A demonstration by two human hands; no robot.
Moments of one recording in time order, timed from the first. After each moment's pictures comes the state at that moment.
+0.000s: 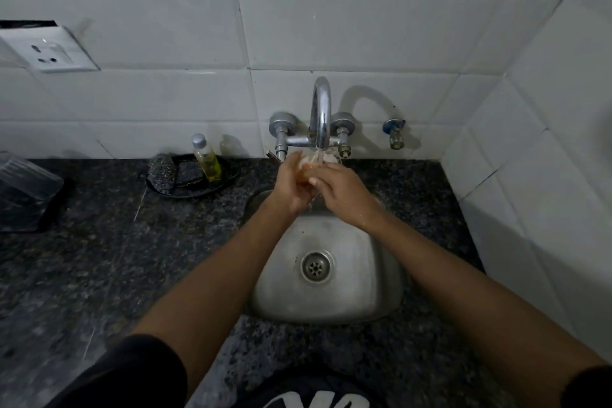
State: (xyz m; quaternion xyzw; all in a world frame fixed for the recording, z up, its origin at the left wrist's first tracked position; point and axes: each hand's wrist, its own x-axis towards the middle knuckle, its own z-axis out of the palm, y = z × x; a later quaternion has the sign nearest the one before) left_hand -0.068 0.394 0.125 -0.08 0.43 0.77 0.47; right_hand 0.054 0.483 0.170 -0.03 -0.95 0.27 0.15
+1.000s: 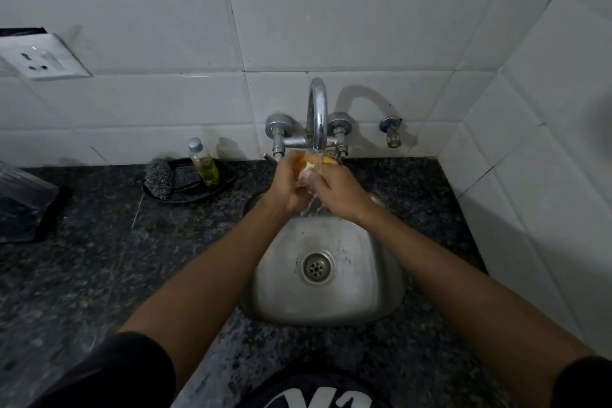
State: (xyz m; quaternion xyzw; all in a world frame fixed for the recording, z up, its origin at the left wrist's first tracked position) left_hand -0.069 0.394 0.140 -0.04 0.48 0.75 0.46; right_hand 0.042 0.477 0.171 -0.13 -0.90 0.39 0.11
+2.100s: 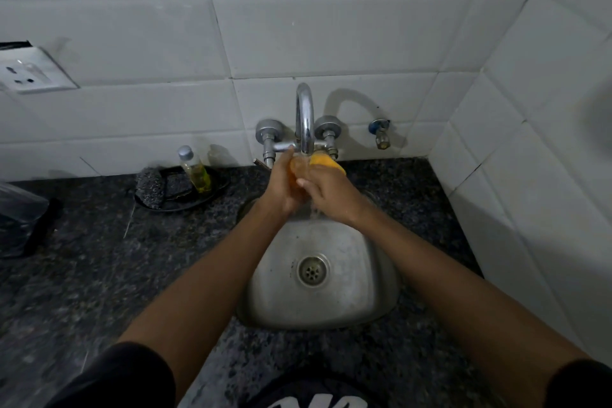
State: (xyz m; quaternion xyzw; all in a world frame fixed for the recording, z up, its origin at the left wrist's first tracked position) left_hand -0.064 0.403 0.145 -0.02 0.44 0.76 0.48; right_hand 0.049 0.480 0.180 -0.10 -0.93 0.35 0.10
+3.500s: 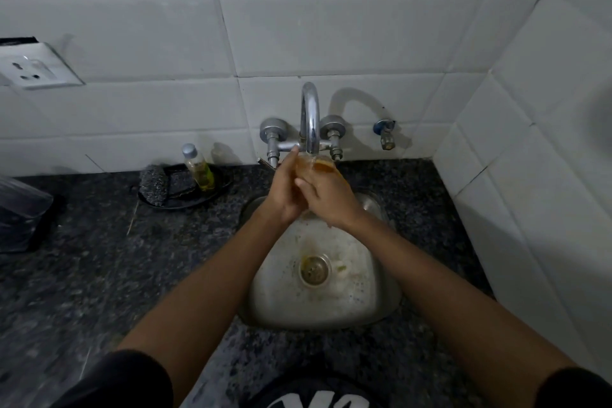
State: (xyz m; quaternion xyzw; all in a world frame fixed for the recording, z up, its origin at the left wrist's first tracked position) left_hand -0.053 0.390 0.146 0.00 0.39 0.78 0.48; right_hand 0.040 0.470 0.164 -0.10 -0.92 0.35 0.14
